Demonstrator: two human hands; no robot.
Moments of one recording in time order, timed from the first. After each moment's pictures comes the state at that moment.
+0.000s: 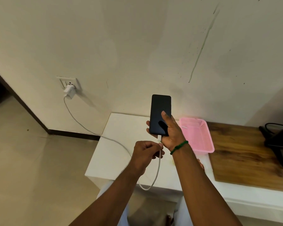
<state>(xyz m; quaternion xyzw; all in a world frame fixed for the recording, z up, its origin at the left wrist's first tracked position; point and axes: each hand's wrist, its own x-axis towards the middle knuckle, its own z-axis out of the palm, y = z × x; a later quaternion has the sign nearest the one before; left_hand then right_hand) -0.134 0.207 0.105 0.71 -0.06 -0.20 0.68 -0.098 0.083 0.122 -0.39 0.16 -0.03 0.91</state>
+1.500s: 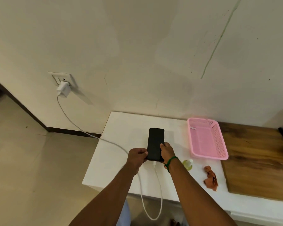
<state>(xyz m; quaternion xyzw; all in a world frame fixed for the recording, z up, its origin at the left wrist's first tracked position) -0.028 0.207 -0.060 0.71 0.13 -0.28 0.64 -0.045 0.074 -0.042 -0.67 0.40 0.08 0.62</state>
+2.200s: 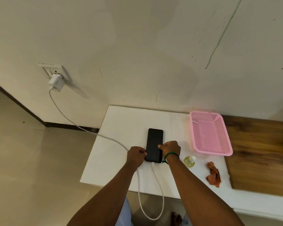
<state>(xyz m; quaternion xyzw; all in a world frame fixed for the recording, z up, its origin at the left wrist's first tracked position) -0.020 0.207 -0.085 0.87 0.05 -0.24 0.42 -0.041 0.060 -0.061 -0.82 0.42 0.09 0.39</state>
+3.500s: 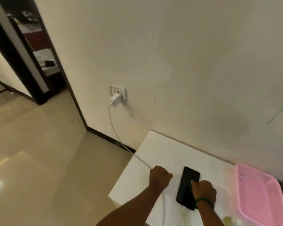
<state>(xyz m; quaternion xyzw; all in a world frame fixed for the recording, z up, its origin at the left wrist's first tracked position) 0.011 0.243 -0.042 0.88 0.08 -0.19 0.43 -0.025 0.081 -0.055 -0.89 0.37 0.04 0.26</state>
